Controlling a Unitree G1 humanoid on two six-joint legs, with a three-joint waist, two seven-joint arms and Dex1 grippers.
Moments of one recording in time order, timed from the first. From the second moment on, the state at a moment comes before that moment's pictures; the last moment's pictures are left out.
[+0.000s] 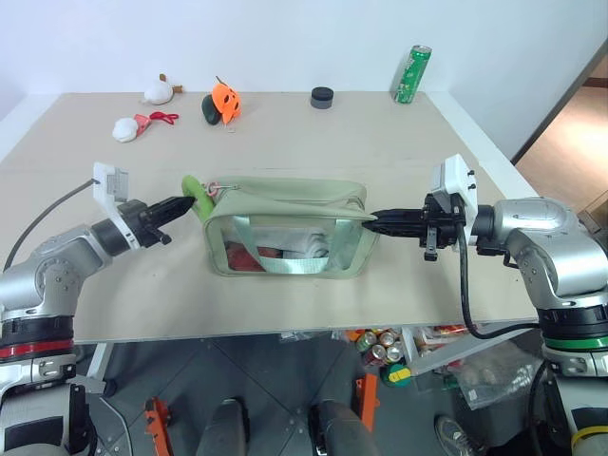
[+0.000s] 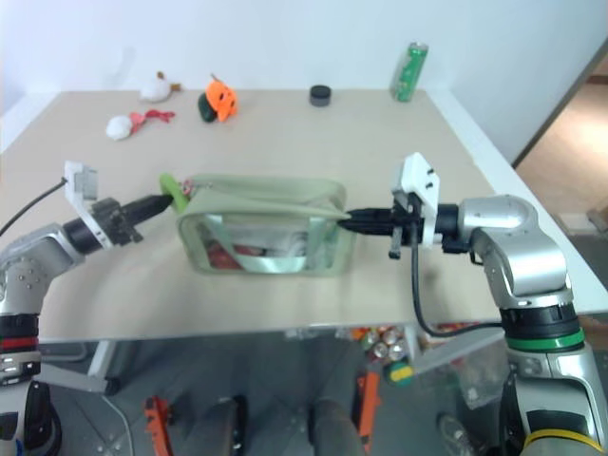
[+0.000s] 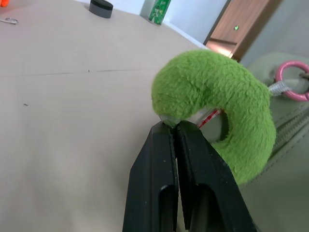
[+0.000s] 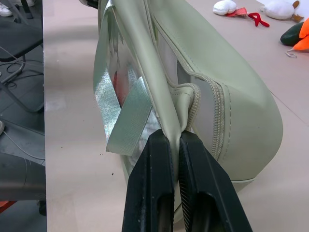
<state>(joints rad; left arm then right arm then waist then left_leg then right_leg) -0.55 0.66 0.29 0.20 -0.73 0.68 -0.83 -0.64 -0.78 0.00 -0.05 0.45 0.48 1.21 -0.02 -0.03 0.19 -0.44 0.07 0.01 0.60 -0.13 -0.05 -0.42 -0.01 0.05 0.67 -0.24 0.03</state>
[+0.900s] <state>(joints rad) -0.72 0.72 0.14 -0.08 -0.71 0.71 -0.94 -0.64 -0.78 0.01 -0.04 0.44 0.47 1.20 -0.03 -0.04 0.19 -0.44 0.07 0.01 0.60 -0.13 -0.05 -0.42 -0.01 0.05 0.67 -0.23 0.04</state>
